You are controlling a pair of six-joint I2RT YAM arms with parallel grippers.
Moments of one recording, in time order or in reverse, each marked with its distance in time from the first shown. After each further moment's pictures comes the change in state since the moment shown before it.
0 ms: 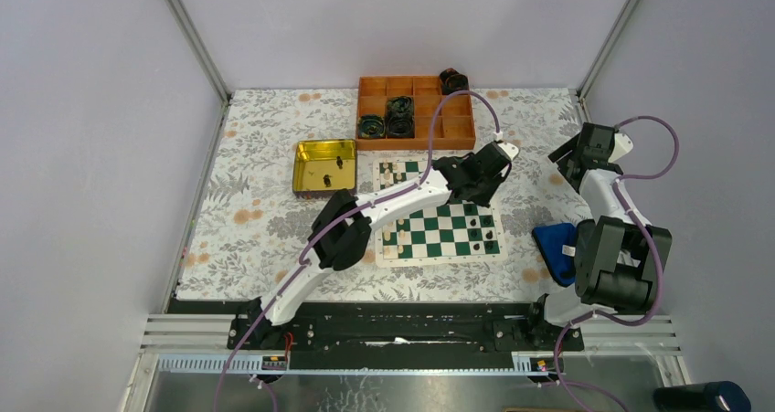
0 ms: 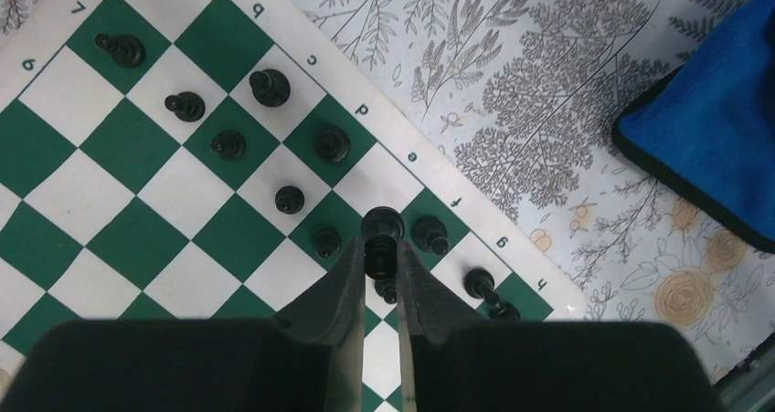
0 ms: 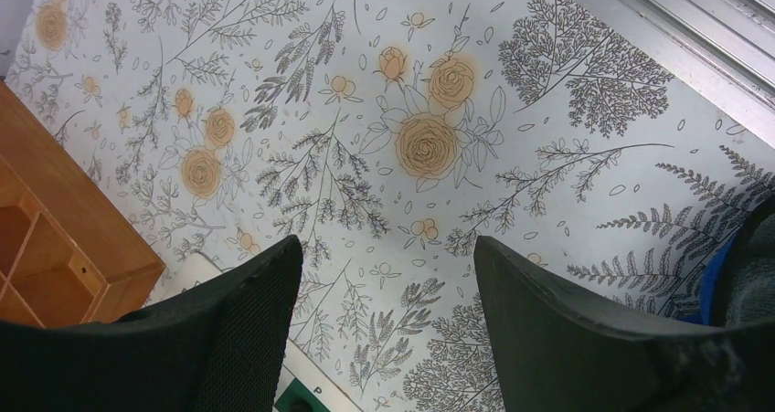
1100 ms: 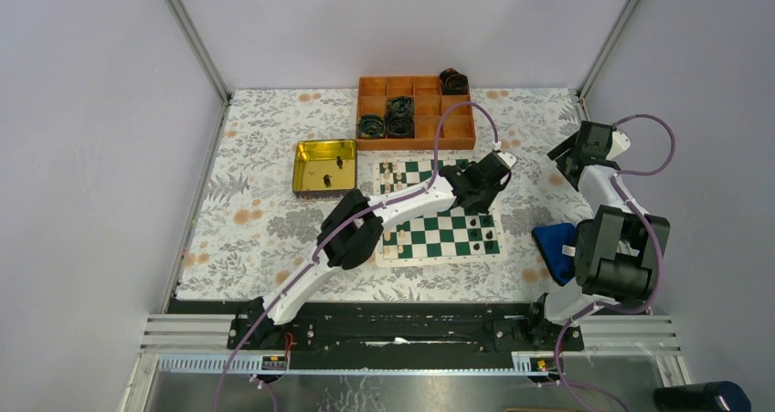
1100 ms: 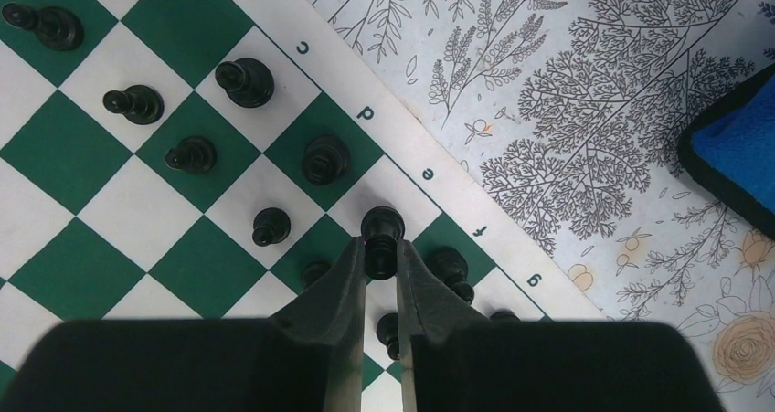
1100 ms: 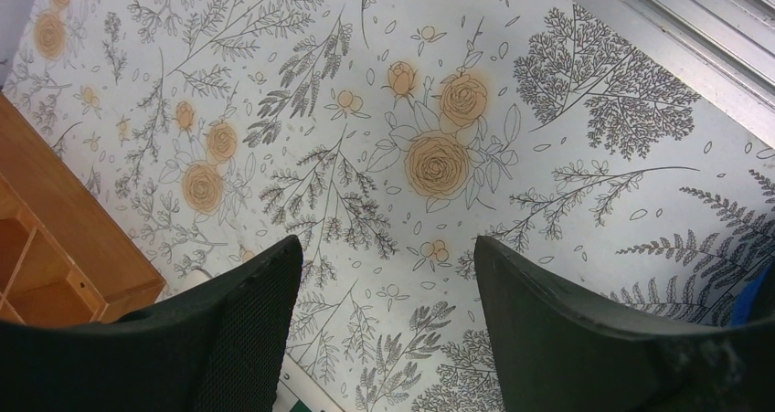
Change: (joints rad) left arm 0.005 0.091 0.000 0.060 -0.009 -0.023; right arm 0.000 0.061 0.021 0.045 -0.003 0.000
